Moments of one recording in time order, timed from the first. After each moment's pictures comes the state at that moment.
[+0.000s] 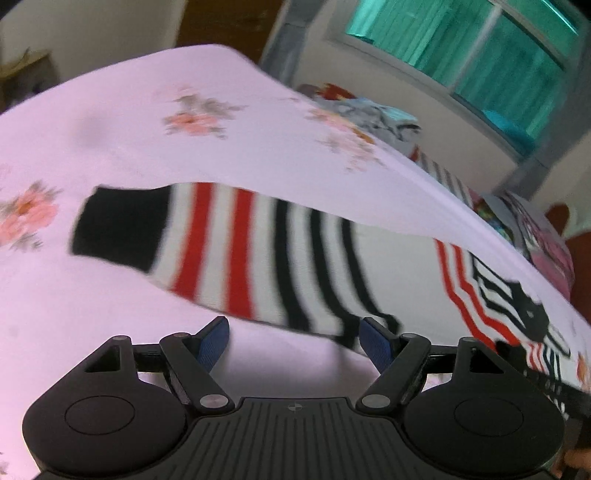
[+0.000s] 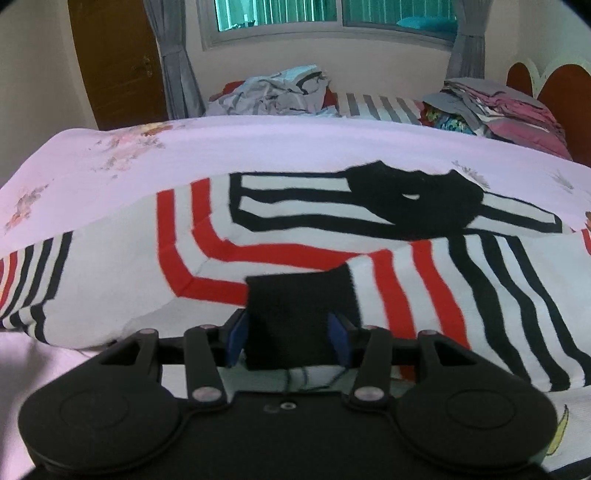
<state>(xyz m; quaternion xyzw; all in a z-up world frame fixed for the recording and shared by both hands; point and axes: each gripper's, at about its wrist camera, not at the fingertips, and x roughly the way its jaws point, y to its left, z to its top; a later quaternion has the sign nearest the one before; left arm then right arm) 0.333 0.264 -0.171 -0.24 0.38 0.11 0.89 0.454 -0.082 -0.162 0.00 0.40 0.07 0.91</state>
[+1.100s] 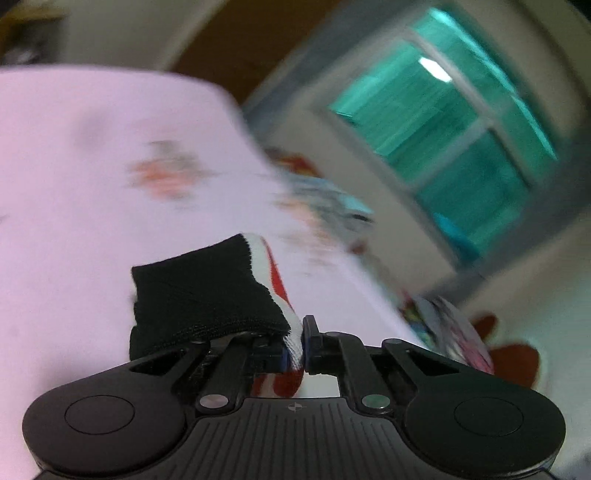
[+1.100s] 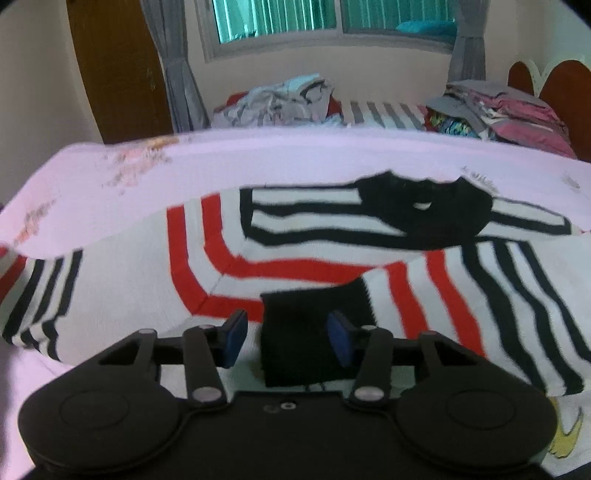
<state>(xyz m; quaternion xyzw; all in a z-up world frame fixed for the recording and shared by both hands) 0.395 0.289 -0.163 -0.36 0.23 0.03 0.90 0.451 -0.088 -0.150 0.03 0.37 0.07 0.93</state>
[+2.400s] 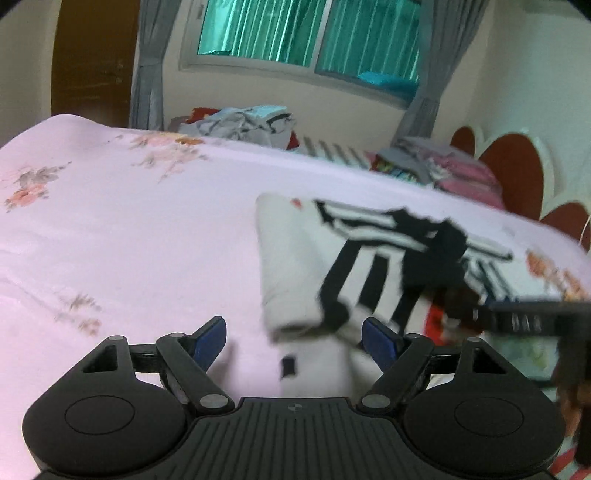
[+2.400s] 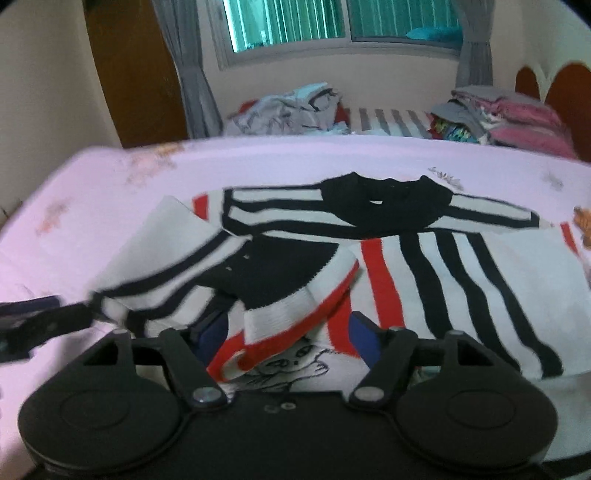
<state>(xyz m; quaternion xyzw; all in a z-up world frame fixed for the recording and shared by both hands) 0.359 0.110 -0.164 -0.07 0.34 -0.05 0.94 0.424 -0.132 -0.146 0.00 0.37 0.09 0.92</state>
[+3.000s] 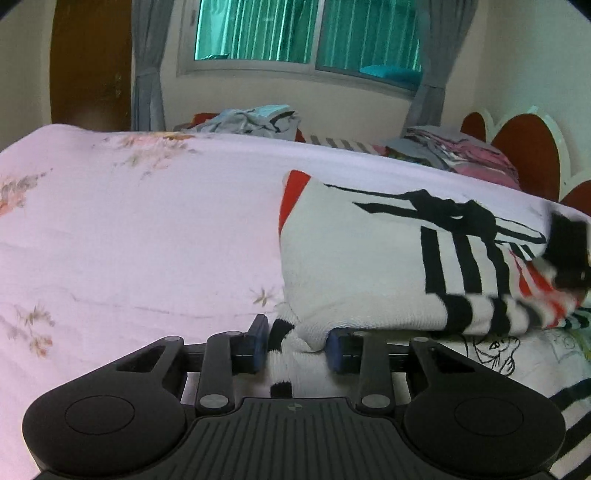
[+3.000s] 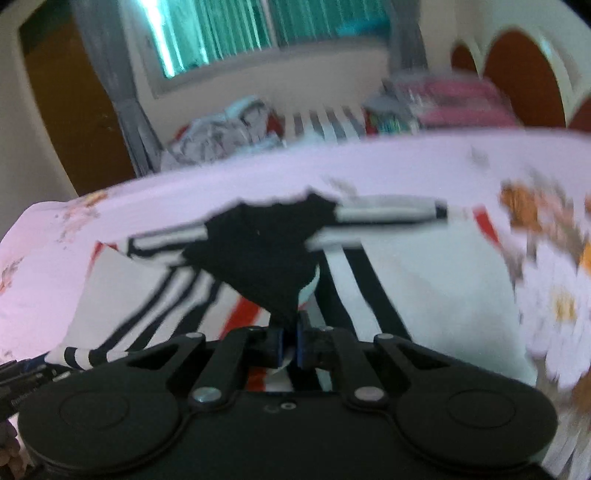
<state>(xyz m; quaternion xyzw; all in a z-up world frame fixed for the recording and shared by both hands) 0.399 0.082 -0.197 -0.04 0.33 -0.03 0.94 0.430 -0.253 -0.145 0.10 0.38 0.02 0.92</state>
